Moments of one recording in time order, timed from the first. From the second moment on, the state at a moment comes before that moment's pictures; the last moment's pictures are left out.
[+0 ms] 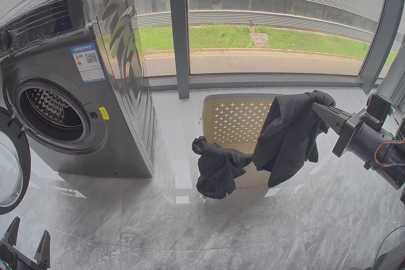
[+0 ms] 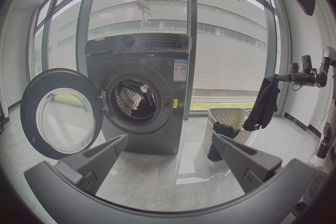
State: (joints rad) left arm 0.00 0.02 -0.02 -0.02 0.03 -0.05; right arm 0.54 1.36 -0.47 -0.97 0.01 0.12
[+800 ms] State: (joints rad) left arm 0.00 0.02 -0.02 -0.02 0.03 -0.05; right arm 0.60 1.35 -0.47 -1.00 0.05 0.12
